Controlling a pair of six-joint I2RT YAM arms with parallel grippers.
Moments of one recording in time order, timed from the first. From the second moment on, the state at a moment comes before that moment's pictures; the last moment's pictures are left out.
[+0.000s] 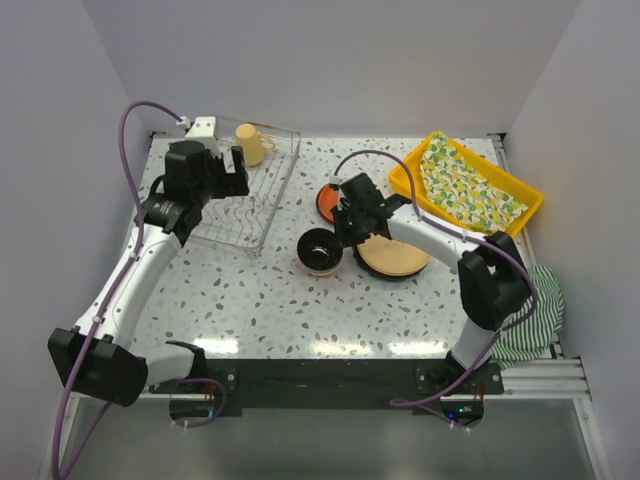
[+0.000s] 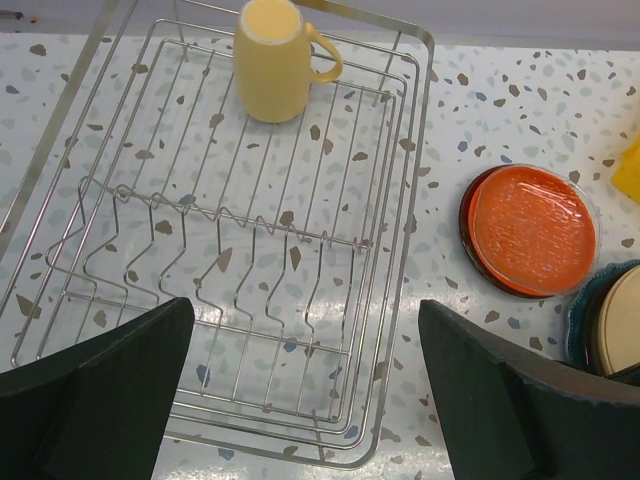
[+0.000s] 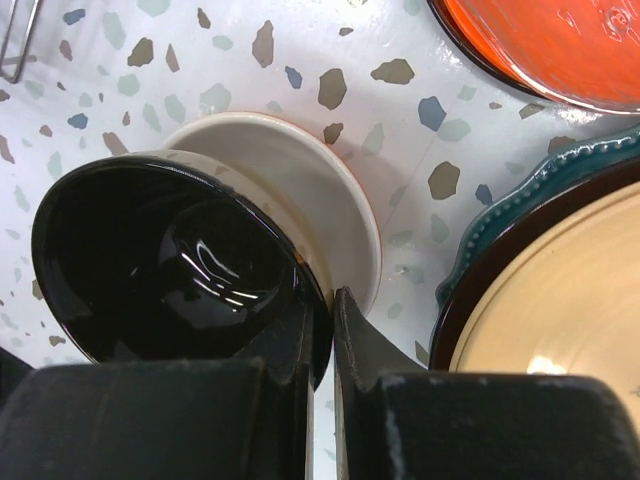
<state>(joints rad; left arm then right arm) -0.25 1.24 1.23 -0.43 -0.13 -0.19 0.63 1.74 1.28 -0.51 -0.12 0.33</state>
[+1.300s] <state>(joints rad) -0.25 1.23 1.20 -0.43 -0.12 -0.17 0.65 1.70 1.29 -0.50 -0.04 0.29</state>
